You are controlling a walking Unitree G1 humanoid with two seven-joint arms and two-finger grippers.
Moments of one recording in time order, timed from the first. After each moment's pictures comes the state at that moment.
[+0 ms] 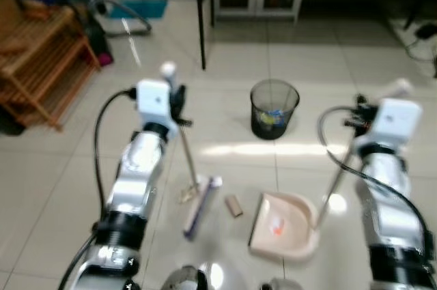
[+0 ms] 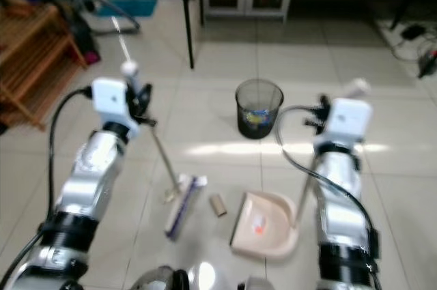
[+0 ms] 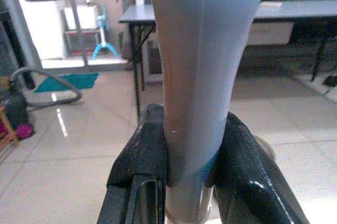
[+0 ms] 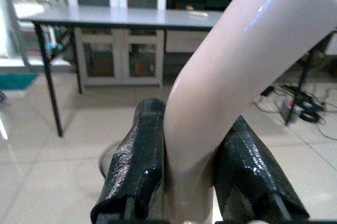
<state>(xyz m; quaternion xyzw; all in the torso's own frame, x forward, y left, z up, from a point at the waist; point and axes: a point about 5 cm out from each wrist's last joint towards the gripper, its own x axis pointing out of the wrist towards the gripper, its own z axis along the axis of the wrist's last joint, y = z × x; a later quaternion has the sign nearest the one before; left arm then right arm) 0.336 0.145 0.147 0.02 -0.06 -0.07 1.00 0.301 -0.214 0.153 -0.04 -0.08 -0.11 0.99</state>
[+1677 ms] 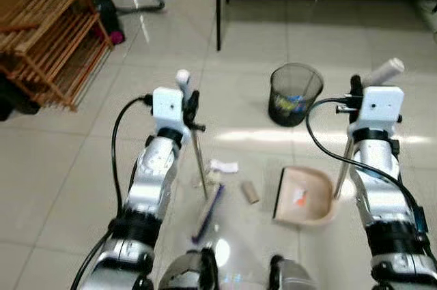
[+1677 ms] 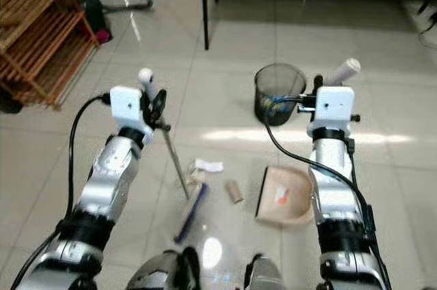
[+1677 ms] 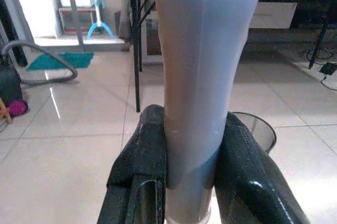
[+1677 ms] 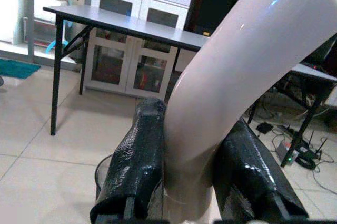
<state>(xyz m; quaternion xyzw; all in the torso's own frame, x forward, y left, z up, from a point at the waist) 0.342 0.112 0.139 0.00 -0.09 -0.12 0.99 0.324 -0.220 0.159 -0.15 -0.15 -0.13 0.97</state>
